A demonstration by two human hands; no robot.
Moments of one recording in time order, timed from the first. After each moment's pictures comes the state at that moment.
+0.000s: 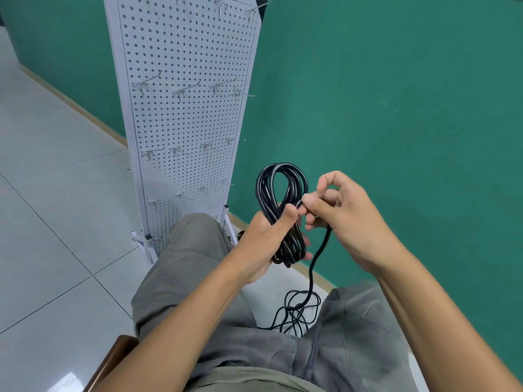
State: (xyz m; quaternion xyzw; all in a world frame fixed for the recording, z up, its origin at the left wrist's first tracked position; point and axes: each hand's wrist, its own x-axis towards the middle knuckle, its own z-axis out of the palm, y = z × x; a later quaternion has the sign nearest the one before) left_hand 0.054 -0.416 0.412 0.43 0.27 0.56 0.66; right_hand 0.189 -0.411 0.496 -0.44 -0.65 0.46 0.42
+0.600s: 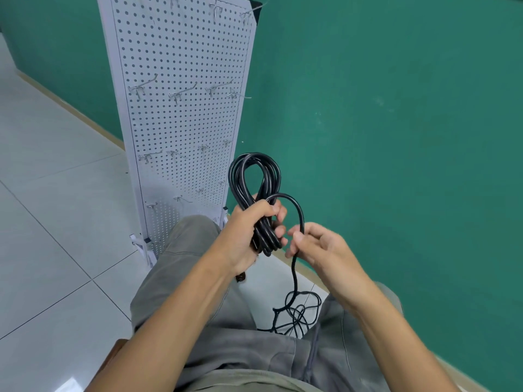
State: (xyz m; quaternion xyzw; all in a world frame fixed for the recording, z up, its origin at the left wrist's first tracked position) left_hand 0.029 -0.404 0.413 0.38 0.24 0.57 0.69; right_hand 0.203 -0.426 0.429 -0.45 -0.60 0.54 0.39
